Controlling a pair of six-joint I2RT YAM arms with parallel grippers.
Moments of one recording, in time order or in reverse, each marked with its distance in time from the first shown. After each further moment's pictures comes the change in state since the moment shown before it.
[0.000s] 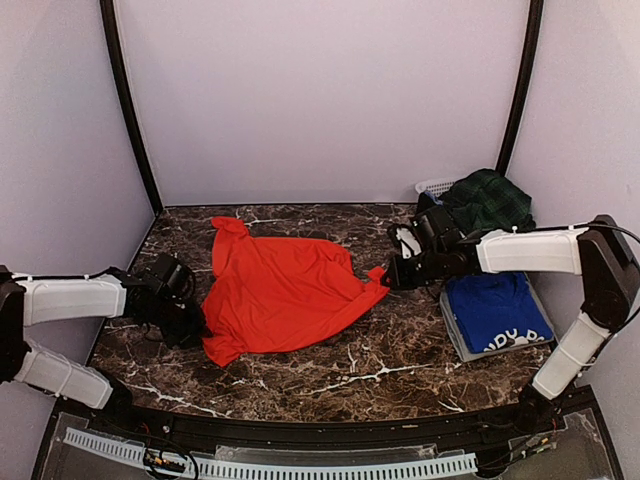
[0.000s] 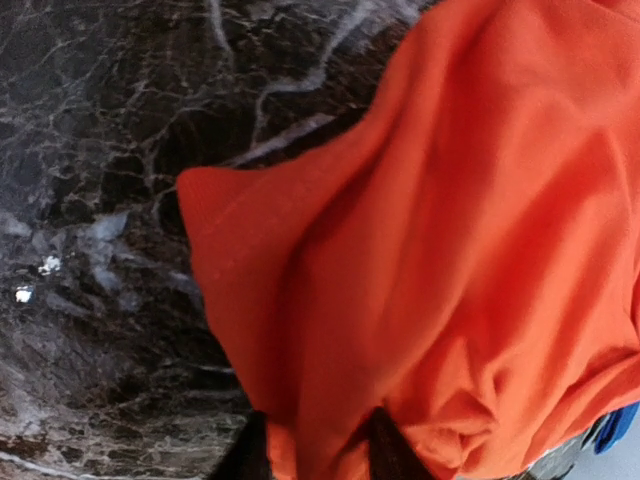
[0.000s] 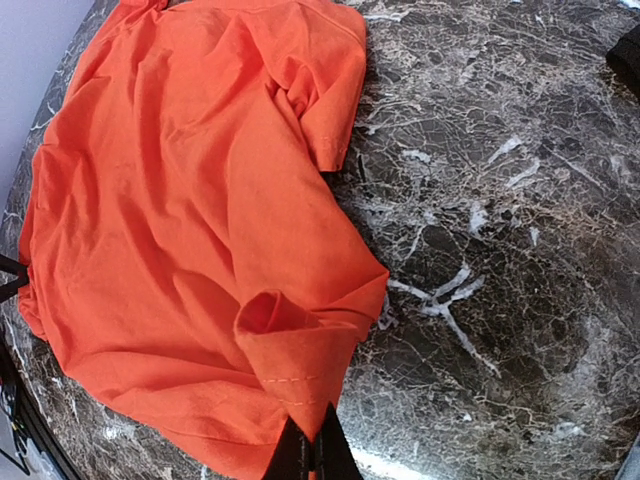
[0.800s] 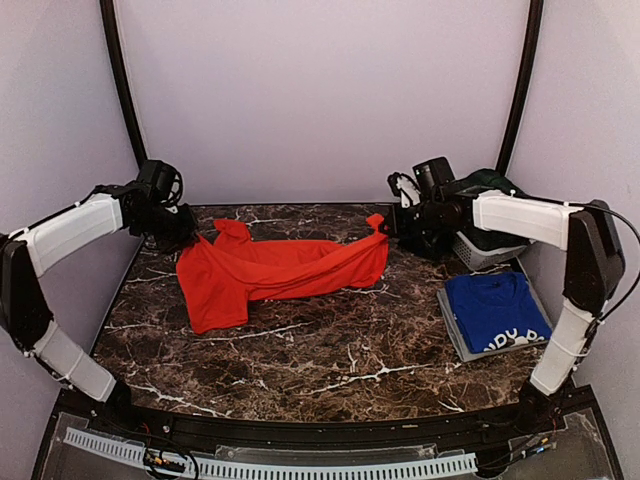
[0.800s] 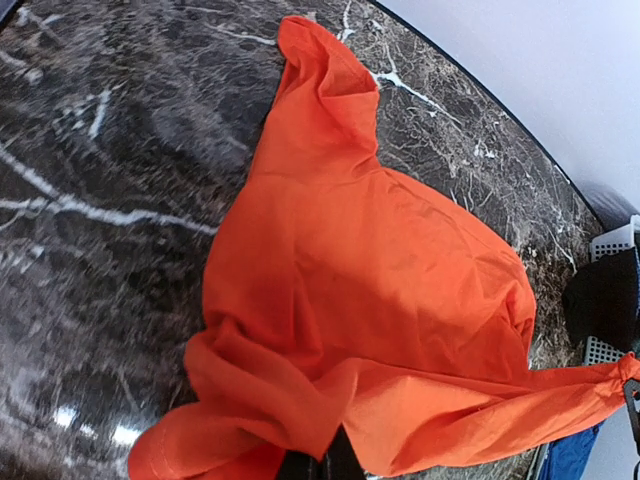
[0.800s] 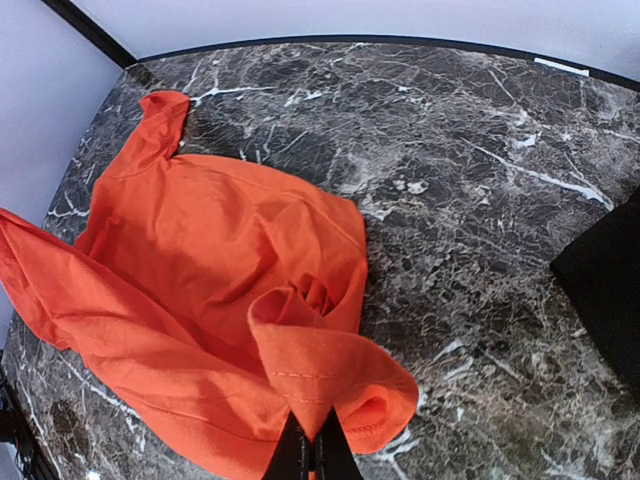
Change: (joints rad) left arm 0.199 0.196 0.645 -0.185 -0.076 0.312; right arm -0.103 0.113 0.355 -0.101 -0.027 -0.086
